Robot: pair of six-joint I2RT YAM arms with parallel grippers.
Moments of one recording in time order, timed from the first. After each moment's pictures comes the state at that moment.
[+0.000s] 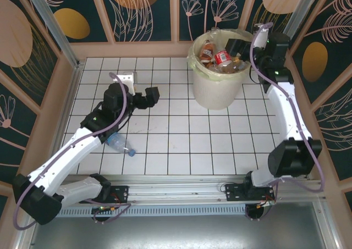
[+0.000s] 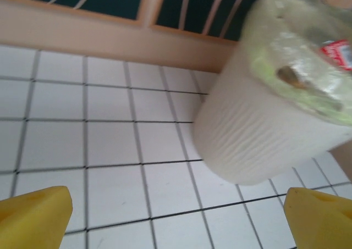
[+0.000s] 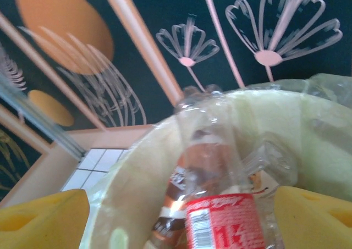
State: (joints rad) left arm -0.58 1.08 1.02 -0.33 -0.16 -0.51; right arm 0.03 1.46 1.49 -0.23 -0.49 0.32
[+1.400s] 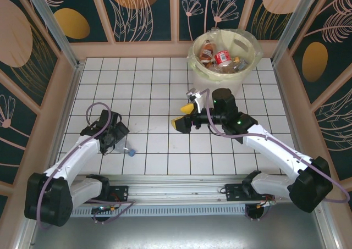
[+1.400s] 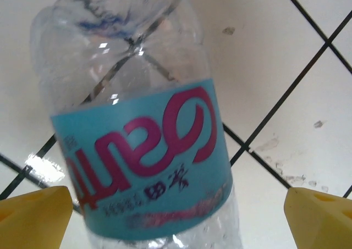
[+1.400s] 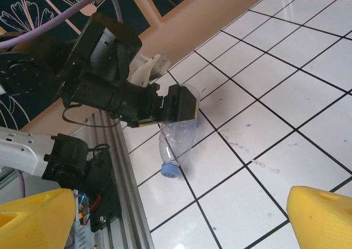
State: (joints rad) left arm -0.23 1.11 0.61 -0.65 -0.16 -0.96; right arm 0.68 1.16 0.89 -0.11 -0.65 0.25
